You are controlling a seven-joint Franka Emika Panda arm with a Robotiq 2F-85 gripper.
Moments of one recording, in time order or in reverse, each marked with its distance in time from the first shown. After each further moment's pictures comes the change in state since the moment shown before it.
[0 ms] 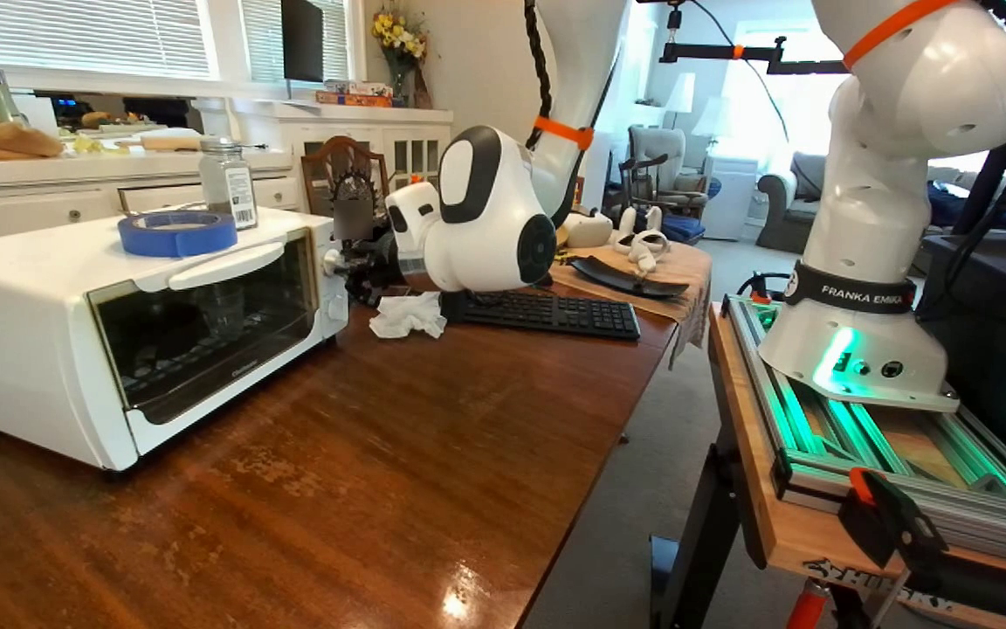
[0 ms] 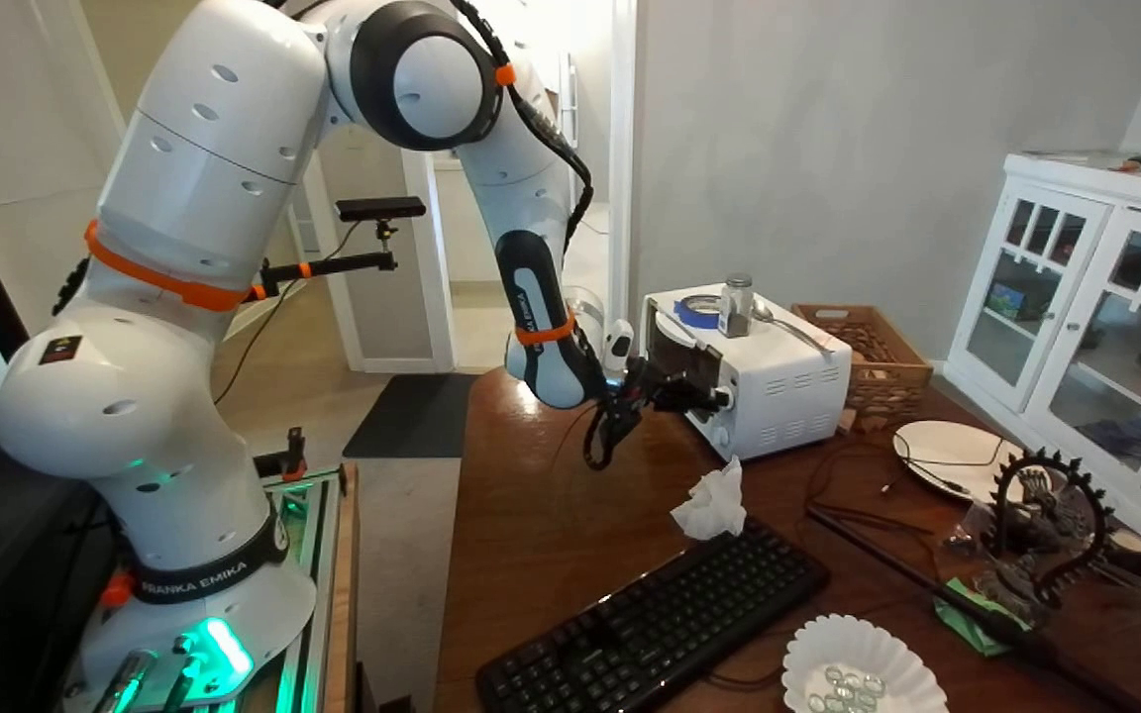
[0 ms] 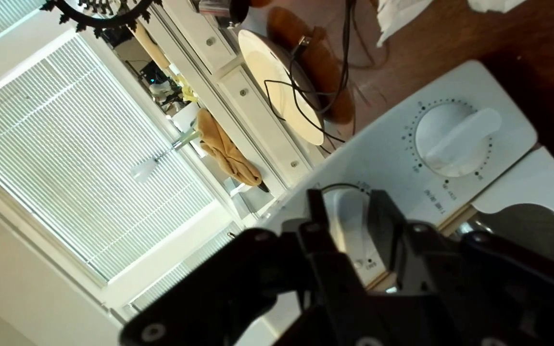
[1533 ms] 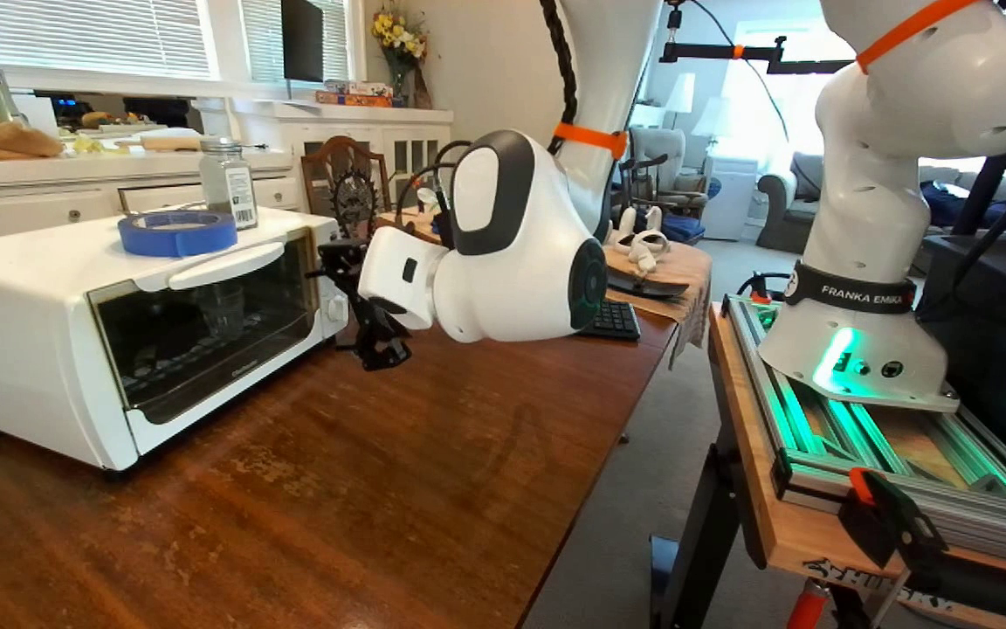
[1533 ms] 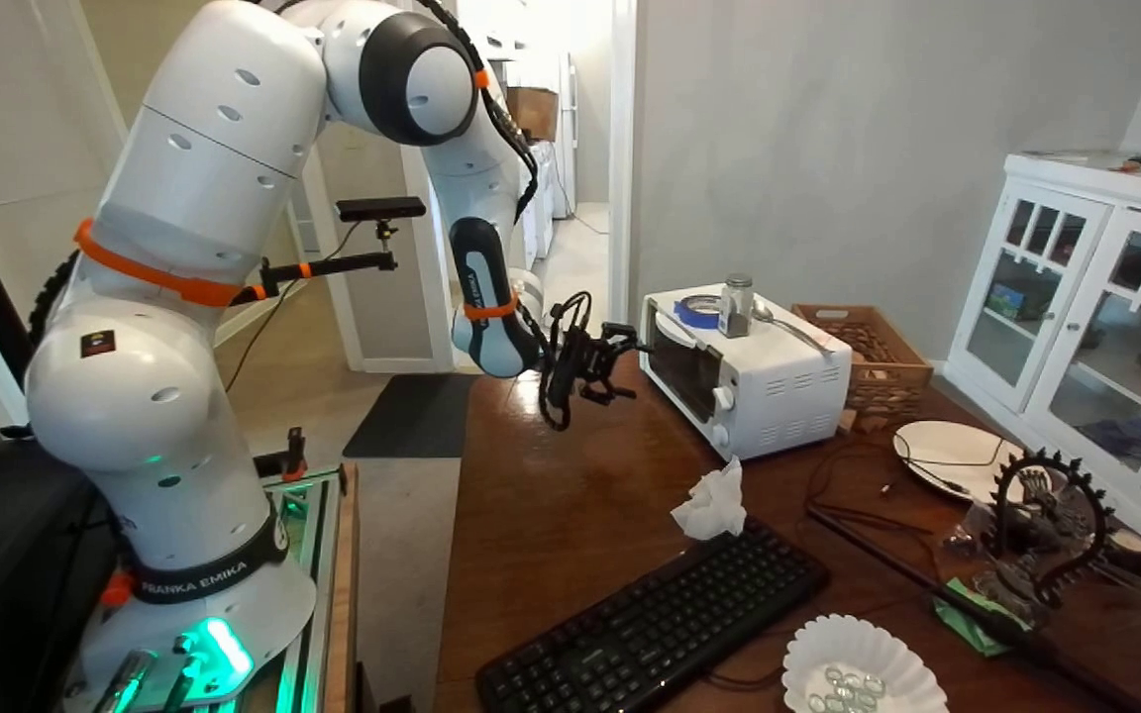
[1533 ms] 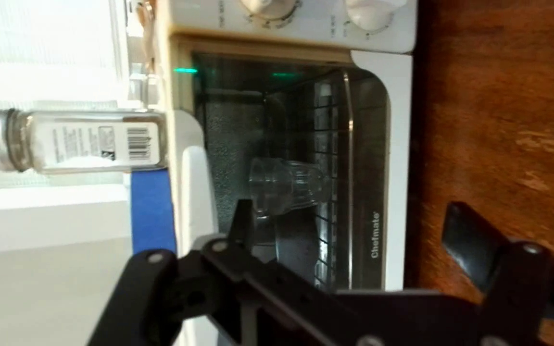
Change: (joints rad) arm 0.203 -0.001 0.069 -0.017 0.179 -0.055 -0.741
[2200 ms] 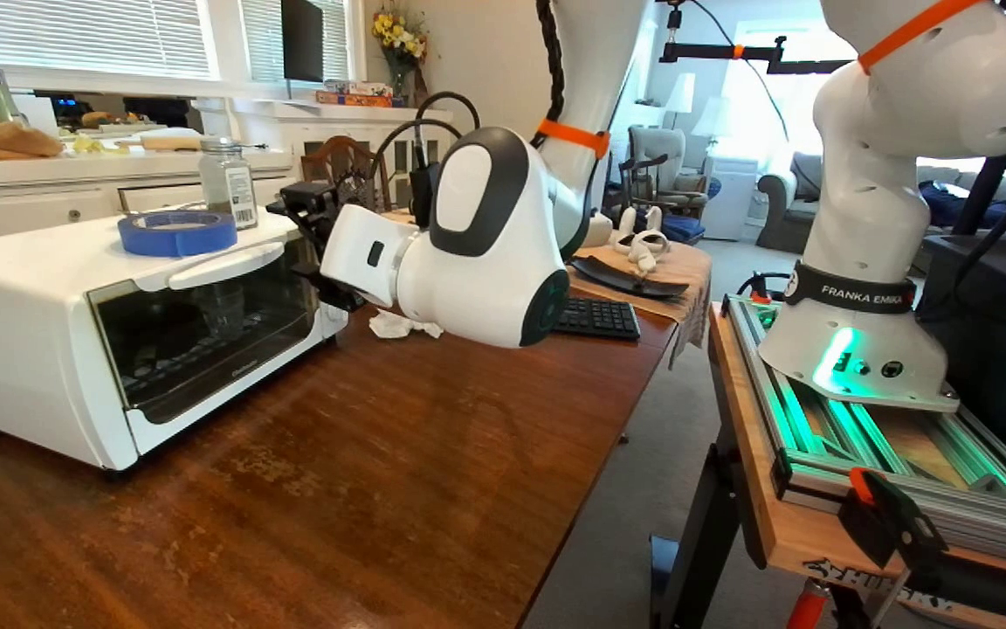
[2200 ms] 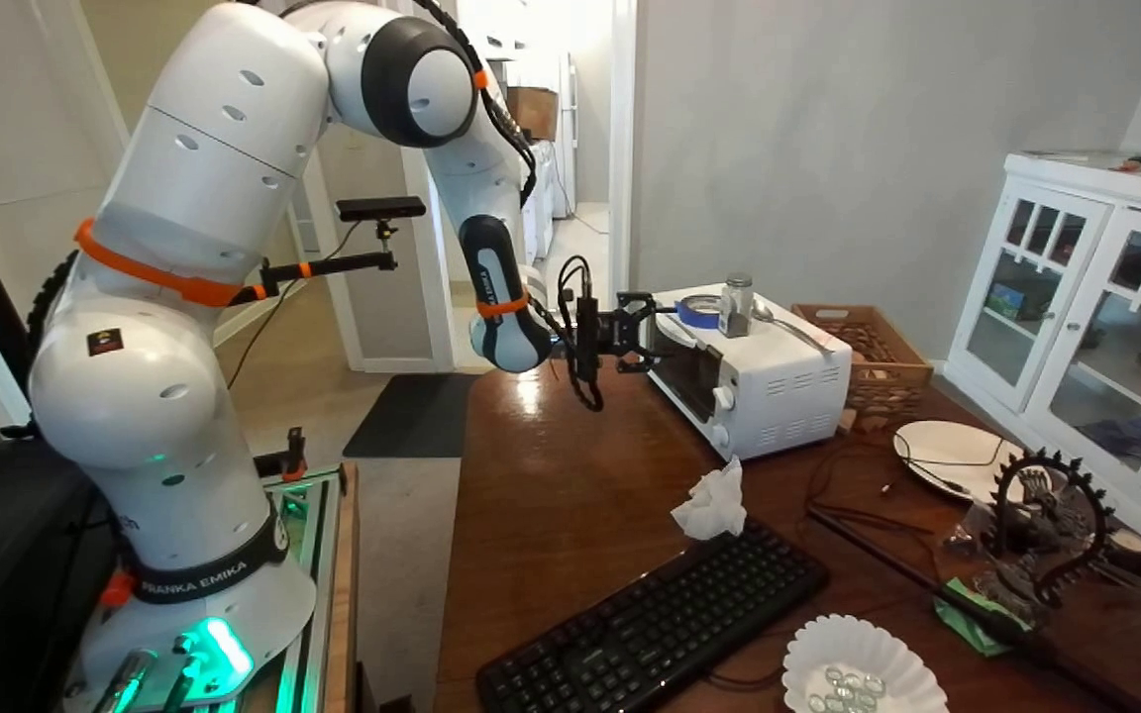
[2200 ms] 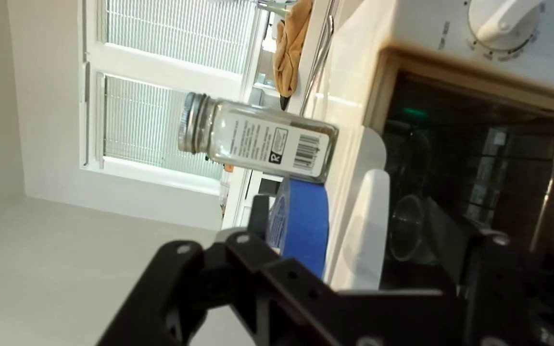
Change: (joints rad) arm 0.037 0.015 -0.034 0.048 -0.101 -0.262 -0.129
